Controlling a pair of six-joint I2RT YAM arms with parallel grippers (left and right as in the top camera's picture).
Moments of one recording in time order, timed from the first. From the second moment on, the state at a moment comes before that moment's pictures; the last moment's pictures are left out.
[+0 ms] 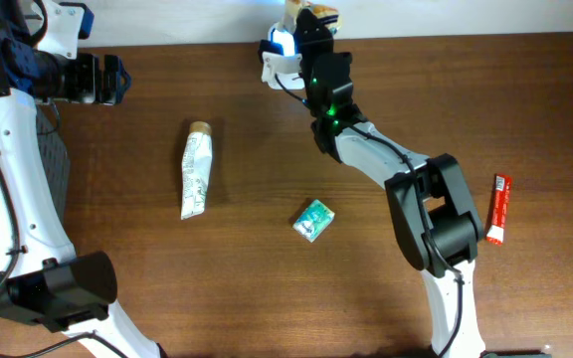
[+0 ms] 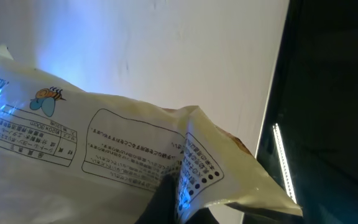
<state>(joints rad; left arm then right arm) 0.23 1.96 2.36 -1.41 0.29 0.30 0.41 2.28 1.62 0.79 0.27 -1.69</state>
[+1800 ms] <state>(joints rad) 0.23 1.96 2.36 -1.41 0.29 0.30 -0.28 1.60 1.66 -1.14 -0.46 0.13</state>
